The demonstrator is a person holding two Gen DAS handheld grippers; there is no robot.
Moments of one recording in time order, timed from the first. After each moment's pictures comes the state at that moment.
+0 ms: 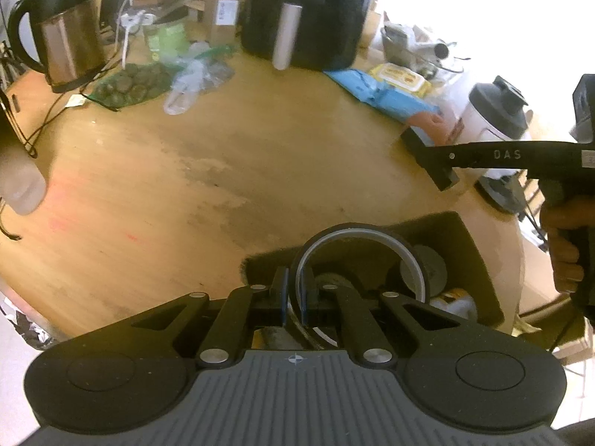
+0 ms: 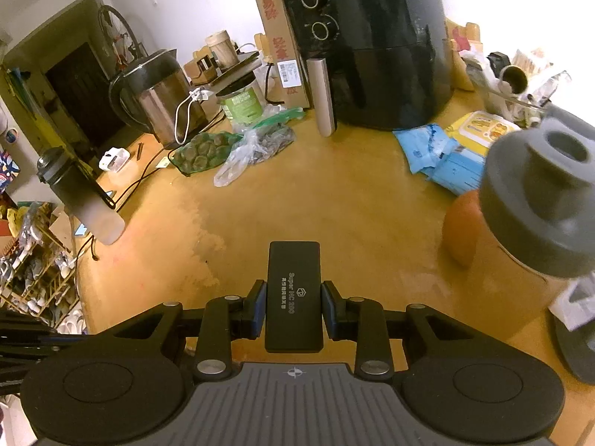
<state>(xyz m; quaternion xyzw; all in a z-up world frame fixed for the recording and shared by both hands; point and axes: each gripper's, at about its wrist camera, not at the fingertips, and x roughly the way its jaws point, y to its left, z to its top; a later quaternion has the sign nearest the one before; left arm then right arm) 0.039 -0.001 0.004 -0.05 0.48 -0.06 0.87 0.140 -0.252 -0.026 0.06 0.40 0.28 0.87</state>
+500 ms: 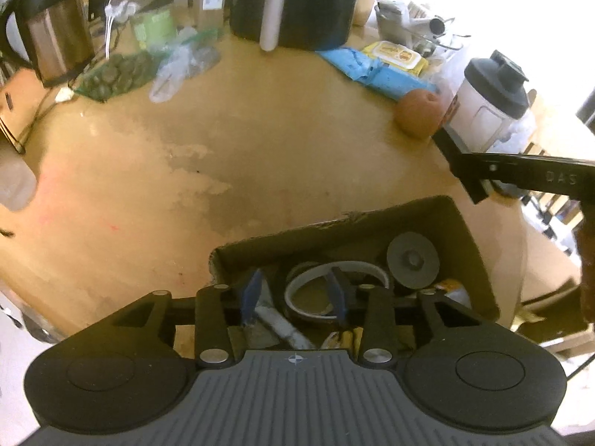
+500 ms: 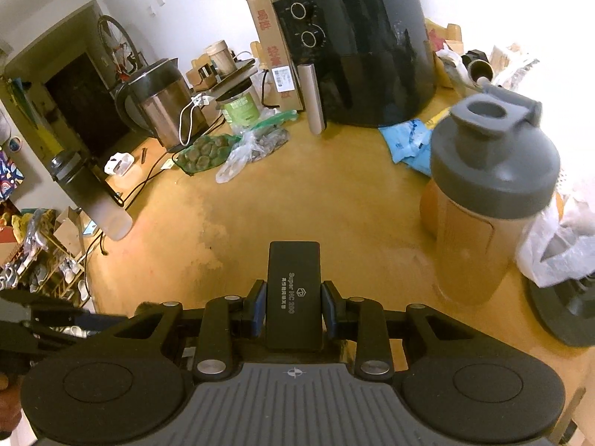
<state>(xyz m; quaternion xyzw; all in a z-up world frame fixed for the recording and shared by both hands) 0.044 -0.023 -0.001 -0.03 0.51 -0.05 0.86 0.103 -0.283 -0.021 0.07 0.39 0.28 0.87</state>
